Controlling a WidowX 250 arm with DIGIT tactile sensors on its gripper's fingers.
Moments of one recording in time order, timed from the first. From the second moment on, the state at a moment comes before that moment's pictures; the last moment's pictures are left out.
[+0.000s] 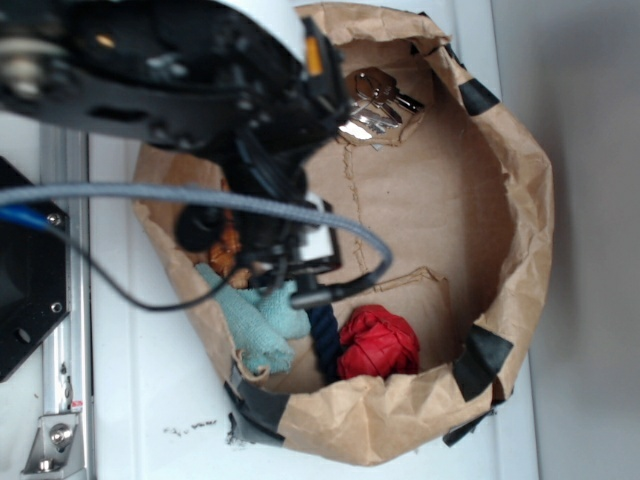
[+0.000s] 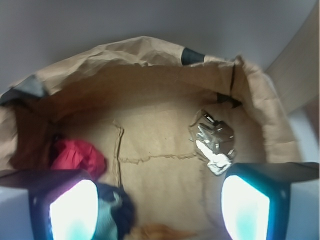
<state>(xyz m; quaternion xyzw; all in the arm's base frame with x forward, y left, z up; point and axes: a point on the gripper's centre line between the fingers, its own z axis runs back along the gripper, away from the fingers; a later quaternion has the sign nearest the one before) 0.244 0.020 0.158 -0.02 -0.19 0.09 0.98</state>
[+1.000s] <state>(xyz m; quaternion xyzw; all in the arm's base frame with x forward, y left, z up) 0.245 0.018 0.121 0.01 -0.12 0.34 0.93</state>
